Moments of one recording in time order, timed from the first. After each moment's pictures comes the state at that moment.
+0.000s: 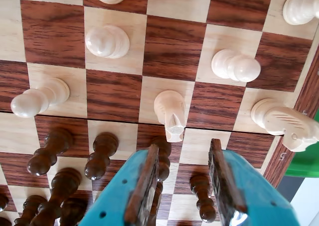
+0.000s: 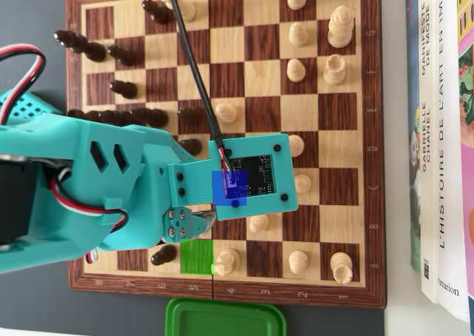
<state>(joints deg) 10.4 97.8 103.4 68.8 72.6</state>
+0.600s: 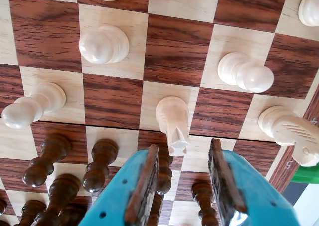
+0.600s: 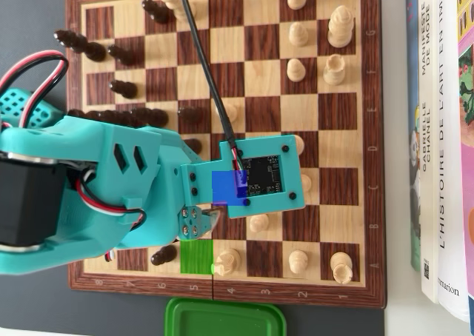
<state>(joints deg) 9.8 92.9 100.6 68.8 72.6</state>
